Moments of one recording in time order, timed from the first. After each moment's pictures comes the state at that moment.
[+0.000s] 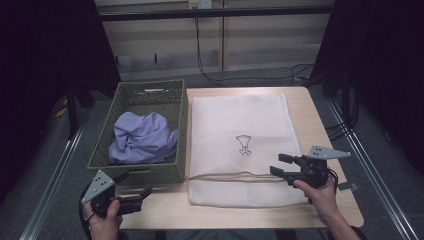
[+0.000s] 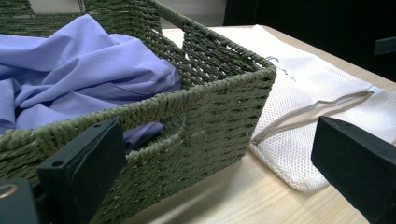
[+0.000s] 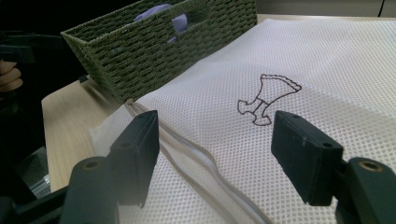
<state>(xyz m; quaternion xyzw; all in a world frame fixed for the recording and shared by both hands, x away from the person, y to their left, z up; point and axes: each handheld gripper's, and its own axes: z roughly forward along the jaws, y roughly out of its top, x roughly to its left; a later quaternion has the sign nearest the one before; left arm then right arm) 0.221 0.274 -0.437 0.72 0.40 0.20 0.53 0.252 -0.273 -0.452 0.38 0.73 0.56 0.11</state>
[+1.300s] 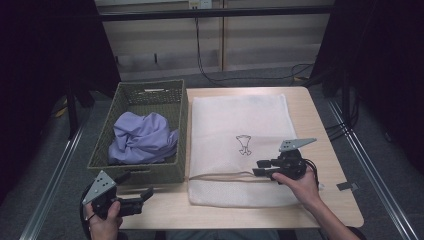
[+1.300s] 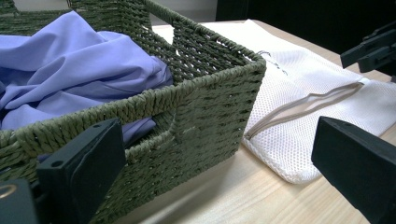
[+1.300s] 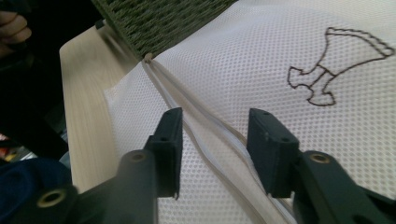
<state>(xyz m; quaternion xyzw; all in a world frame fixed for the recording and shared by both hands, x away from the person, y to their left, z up) 0.221 0.273 -0.437 0.73 0.39 0.19 0.52 0.290 -0.228 -0.455 0.35 0.81 0.48 0.00</state>
